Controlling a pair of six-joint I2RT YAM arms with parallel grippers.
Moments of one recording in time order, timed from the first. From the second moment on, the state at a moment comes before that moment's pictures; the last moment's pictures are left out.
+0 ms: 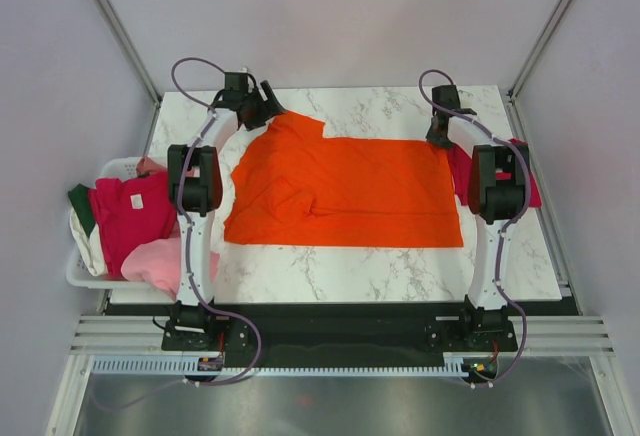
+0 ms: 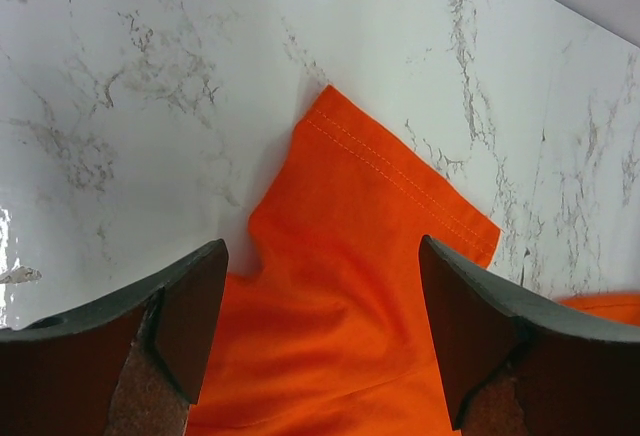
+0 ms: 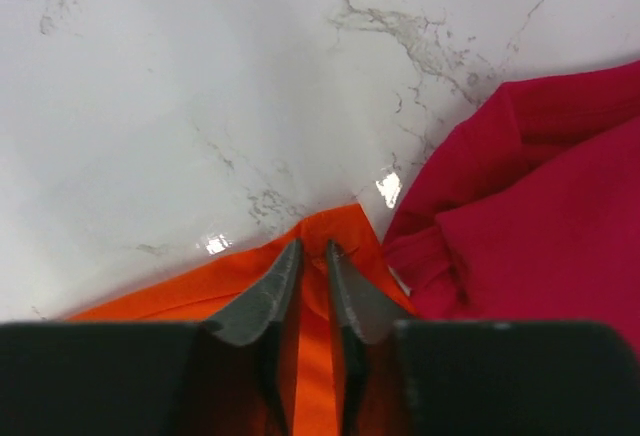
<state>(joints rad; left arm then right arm) -0.10 2.47 2.10 -0.31 0.24 -0.54 0.06 2.26 1.76 -0.45 0.34 0.47</state>
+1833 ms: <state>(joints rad) -0.01 2.51 2.05 -0.28 0.29 -0.57 0.07 2.31 1.87 -0.45 0.32 0.47</state>
